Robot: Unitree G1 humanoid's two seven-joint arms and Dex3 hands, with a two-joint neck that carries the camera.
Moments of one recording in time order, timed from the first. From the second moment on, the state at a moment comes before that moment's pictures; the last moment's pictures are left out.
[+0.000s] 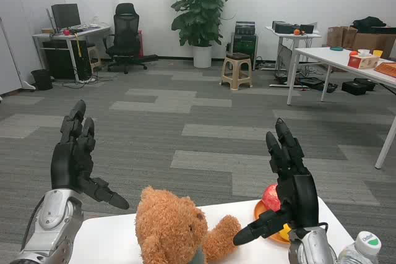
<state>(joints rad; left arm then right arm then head) -0.53 0.36 -0.13 0.67 -0.54 -0.71 0.10 -0.35 -0.25 0.20 0.49 0.34 -0.86 -0.09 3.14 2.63</state>
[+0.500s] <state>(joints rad) -0.42 0.37 -0.16 0.47 -0.69 -0.75 0.05 -0.31 -0.22 0.18 0.34 0.34 -0.92 -0.16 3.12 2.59</state>
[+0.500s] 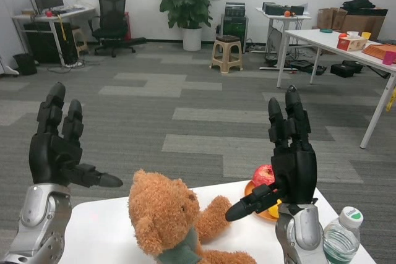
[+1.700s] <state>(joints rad) -0.36 0.46 -0.21 0.48 -0.78 -0.57 -0.16 -0.26 -0.33 0.22 0.32 0.39 -0.75 -0.16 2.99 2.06</state>
